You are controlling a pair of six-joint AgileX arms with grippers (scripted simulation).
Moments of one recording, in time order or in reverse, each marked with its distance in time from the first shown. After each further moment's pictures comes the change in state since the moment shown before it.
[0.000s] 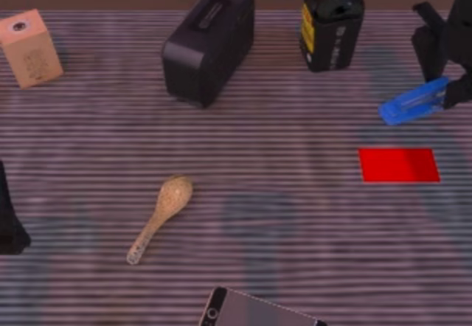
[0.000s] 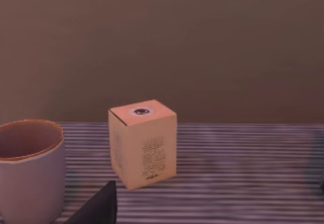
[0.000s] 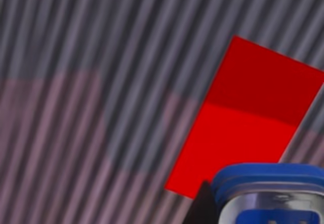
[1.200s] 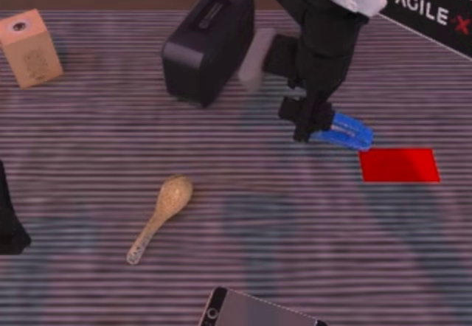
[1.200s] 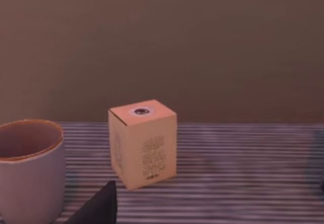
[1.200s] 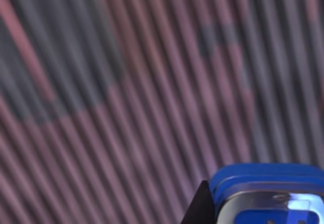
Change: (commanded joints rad) left arm 0.000 0.000 0.000 0.000 0.000 0.000; right arm 0.370 0.135 0.190 -0.028 -0.025 -2.068
